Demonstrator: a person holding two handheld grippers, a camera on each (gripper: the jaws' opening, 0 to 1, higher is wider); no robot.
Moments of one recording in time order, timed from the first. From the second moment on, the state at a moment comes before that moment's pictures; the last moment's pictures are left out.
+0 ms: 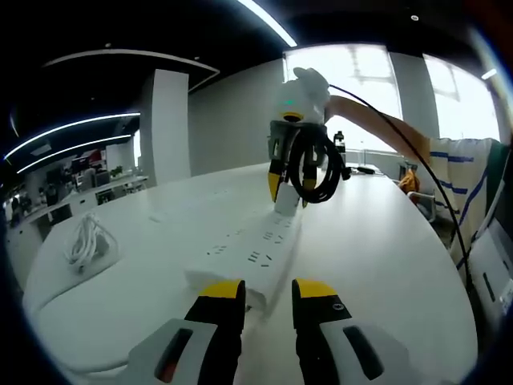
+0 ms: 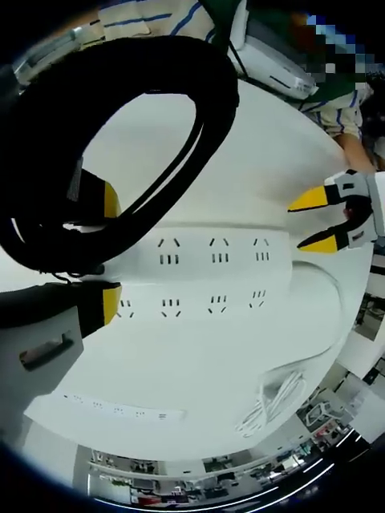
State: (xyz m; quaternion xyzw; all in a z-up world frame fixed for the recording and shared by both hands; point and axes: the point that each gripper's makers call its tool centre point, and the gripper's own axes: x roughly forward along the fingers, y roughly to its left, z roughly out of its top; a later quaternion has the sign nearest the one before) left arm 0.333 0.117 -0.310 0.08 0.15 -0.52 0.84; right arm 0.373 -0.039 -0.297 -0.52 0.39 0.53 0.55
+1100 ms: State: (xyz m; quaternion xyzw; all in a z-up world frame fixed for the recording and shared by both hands) left arm 0.339 0.122 -0.309 0.08 0.15 -0.51 0.85; right arm 0.382 -0.041 -0.299 -0.51 0.33 0.52 0.60
